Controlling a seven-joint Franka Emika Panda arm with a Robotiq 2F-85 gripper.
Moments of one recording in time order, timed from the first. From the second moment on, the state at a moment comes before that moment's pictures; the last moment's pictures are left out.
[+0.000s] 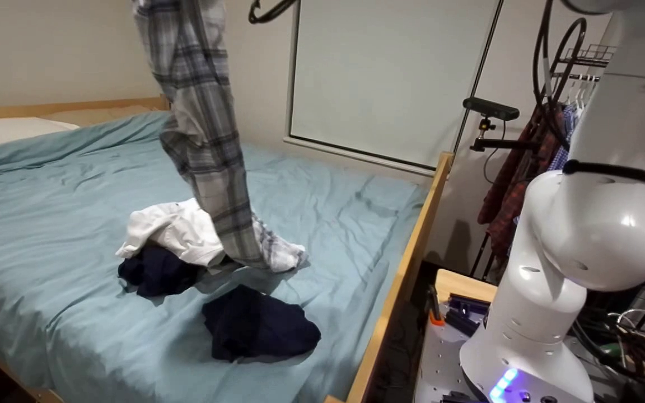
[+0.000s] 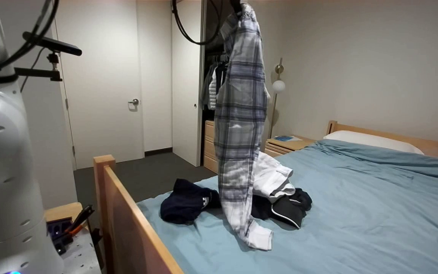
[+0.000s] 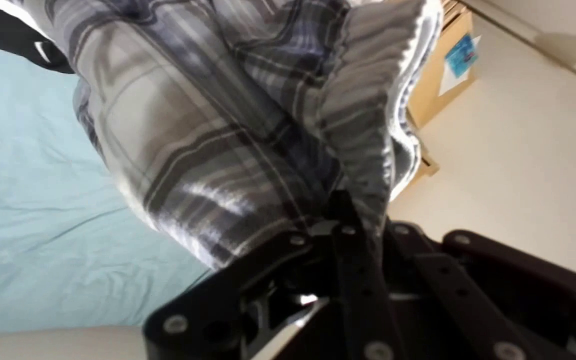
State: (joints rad) arm 0.05 -0.05 0.11 -1.43 -0.08 2.14 0.96
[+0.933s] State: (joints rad) arm 0.31 0.22 0.22 -0.77 -0.06 1.96 0.53
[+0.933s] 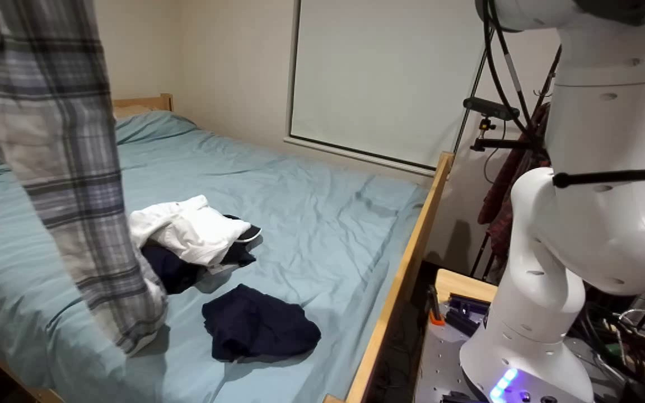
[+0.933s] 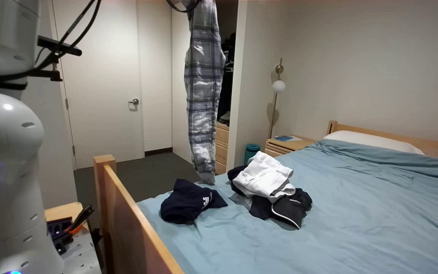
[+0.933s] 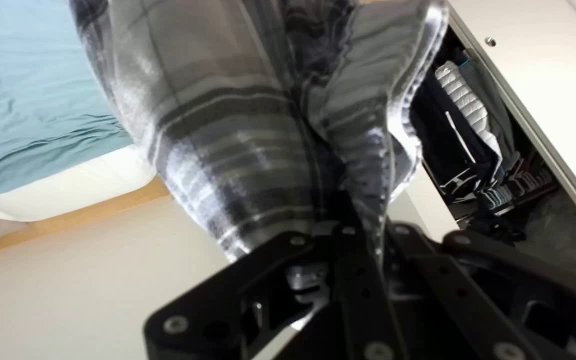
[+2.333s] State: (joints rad) arm -0.21 0.08 -0.11 -1.15 0.05 1.37 0.20
